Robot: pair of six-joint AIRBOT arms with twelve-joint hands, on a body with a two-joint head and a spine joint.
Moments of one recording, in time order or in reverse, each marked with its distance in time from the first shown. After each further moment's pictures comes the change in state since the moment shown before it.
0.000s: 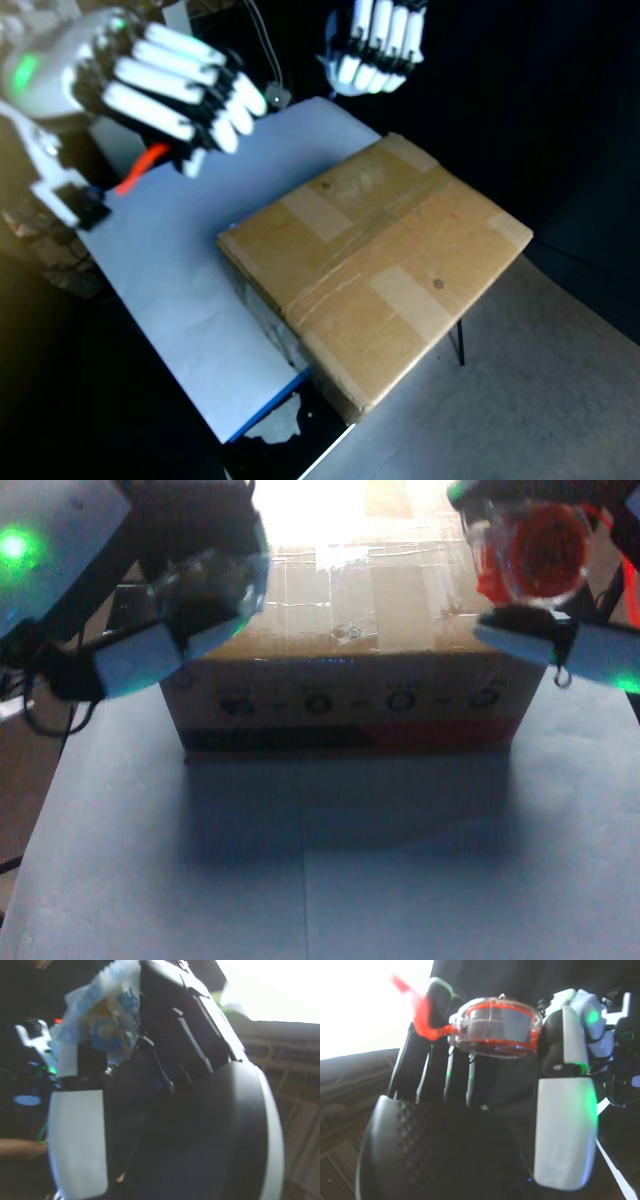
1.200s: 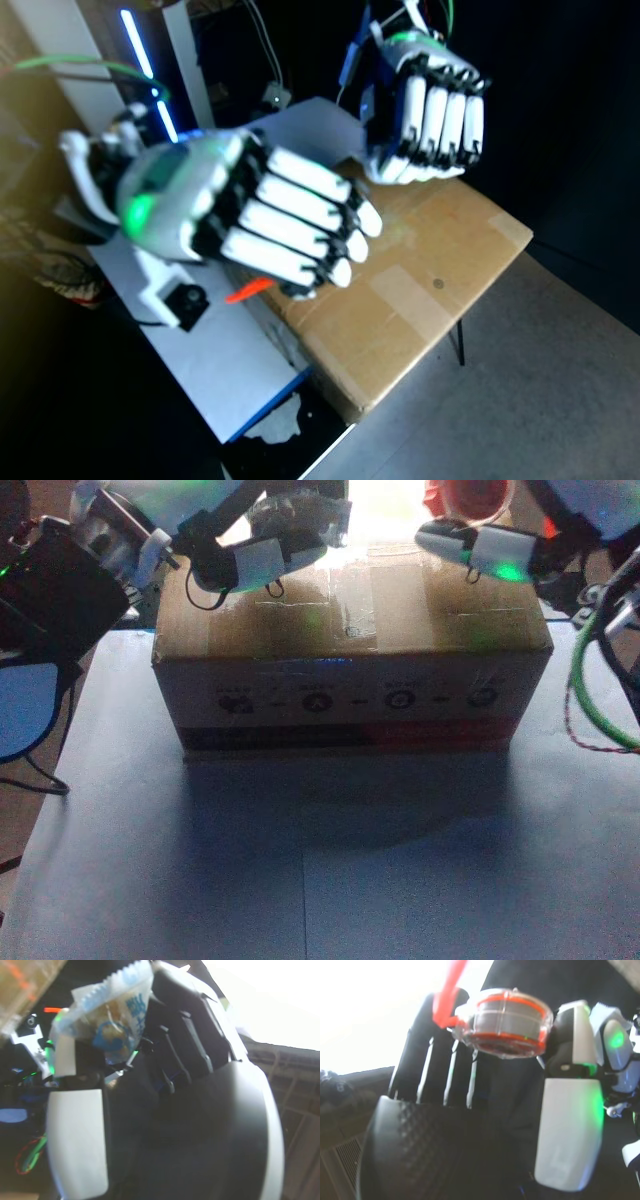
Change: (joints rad) left arm -0.233 -0.354 0.433 0.008 -0.359 0.000; right arm 0.111 -0.400 0.496 0.149 0.058 0.000
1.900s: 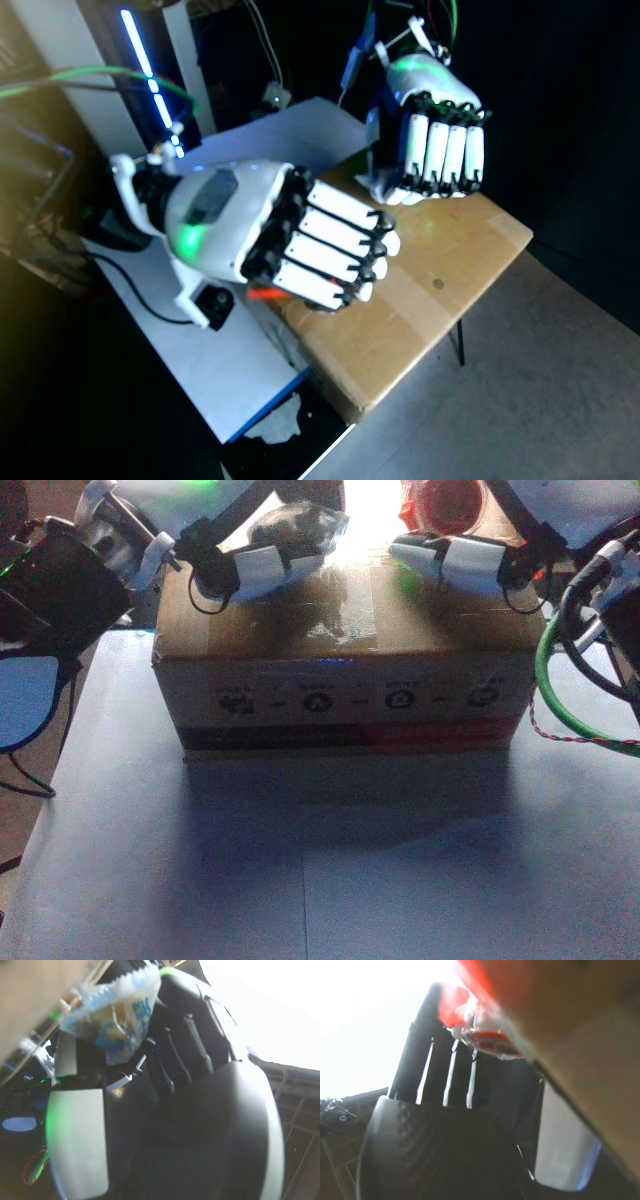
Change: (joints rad) left arm -0.001 -0.008 0.027 0.002 -0.059 0.000; right arm 0.004 -0.051 0.039 0.045 0.046 0.002
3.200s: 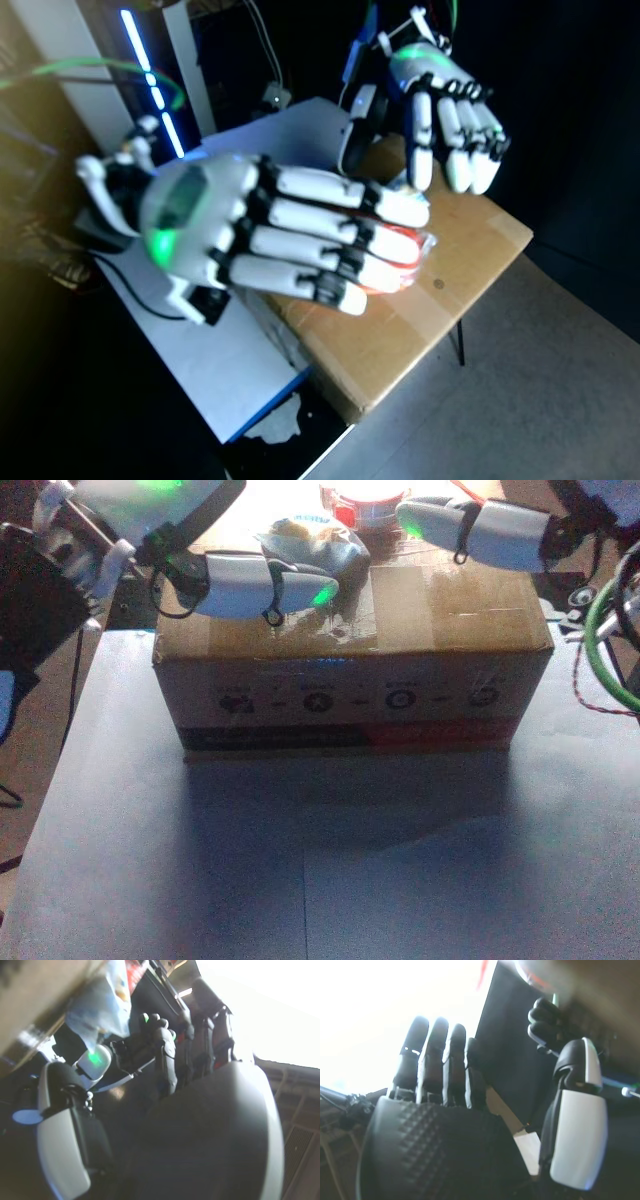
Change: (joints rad) left arm 0.025 0.094 -0.088 -0.001 0.047 0.000; right arm 0.000 0.085 -0.061 -0.029 -0.071 0.136
